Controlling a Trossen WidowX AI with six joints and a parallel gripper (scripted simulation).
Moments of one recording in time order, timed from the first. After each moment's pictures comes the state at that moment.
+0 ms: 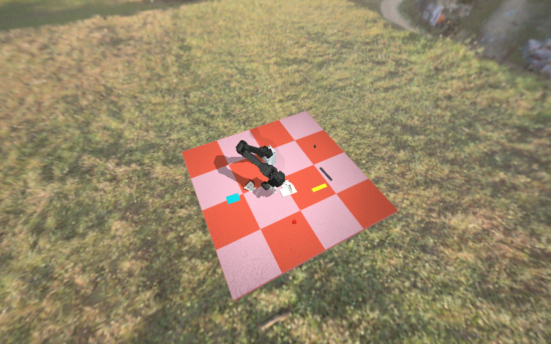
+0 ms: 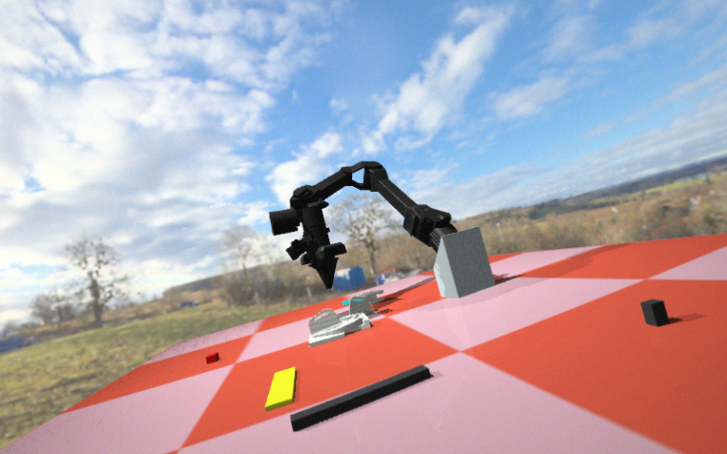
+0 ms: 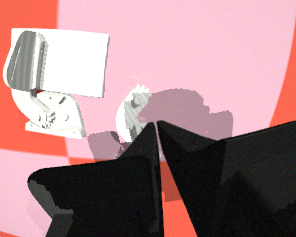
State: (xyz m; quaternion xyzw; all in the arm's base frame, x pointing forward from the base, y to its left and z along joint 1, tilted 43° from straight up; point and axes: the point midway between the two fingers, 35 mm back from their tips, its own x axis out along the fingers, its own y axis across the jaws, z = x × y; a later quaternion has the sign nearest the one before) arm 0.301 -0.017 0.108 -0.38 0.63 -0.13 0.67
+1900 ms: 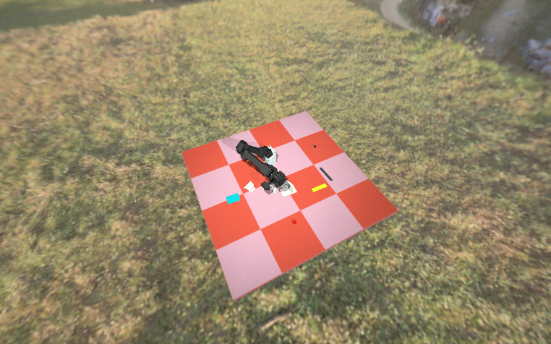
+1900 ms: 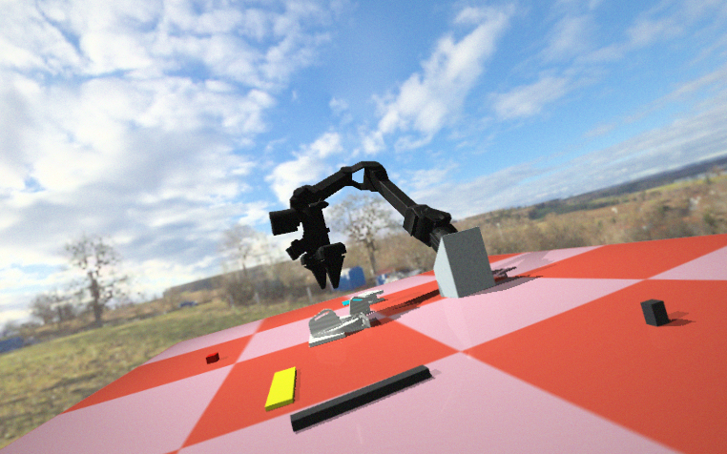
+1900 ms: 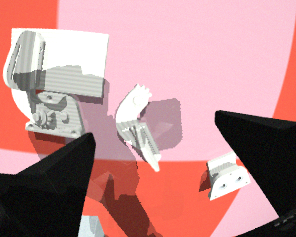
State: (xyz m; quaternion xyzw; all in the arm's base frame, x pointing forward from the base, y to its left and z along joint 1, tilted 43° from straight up) arm 0.301 -0.017 0.108 -0.38 0.63 -0.13 0.67
